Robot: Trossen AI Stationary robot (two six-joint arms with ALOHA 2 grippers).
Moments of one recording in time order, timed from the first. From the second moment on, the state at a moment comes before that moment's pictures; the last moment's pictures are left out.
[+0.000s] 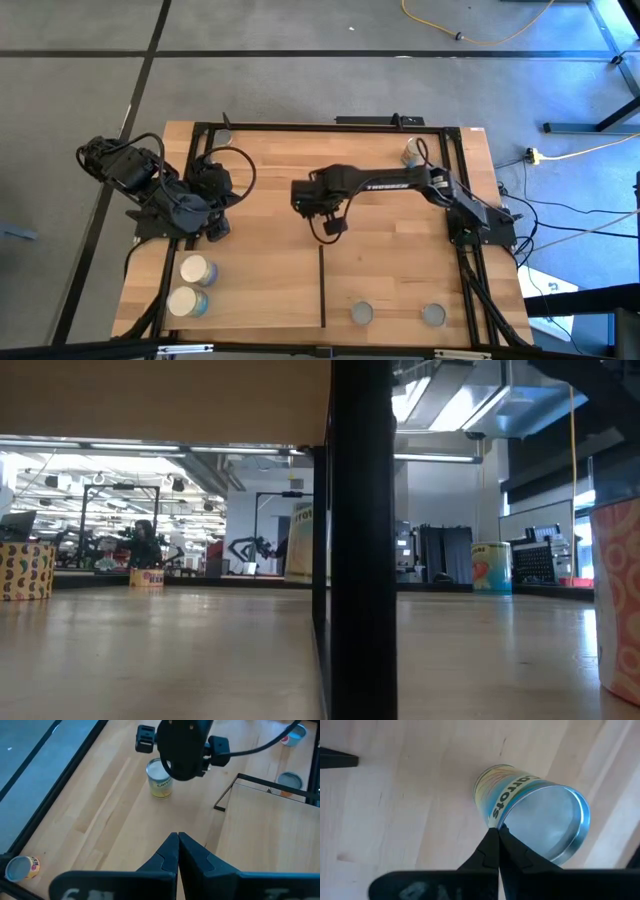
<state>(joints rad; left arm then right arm) -0.53 1.30 1.82 -1.57 -0.55 -0.80 0.02 2.24 2.14 -1.32 0.16 -0.32</state>
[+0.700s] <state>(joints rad) -0.53 1.30 1.82 -1.57 -0.52 -0.81 0.02 2.26 2.14 -1.28 0.07 -0.43</state>
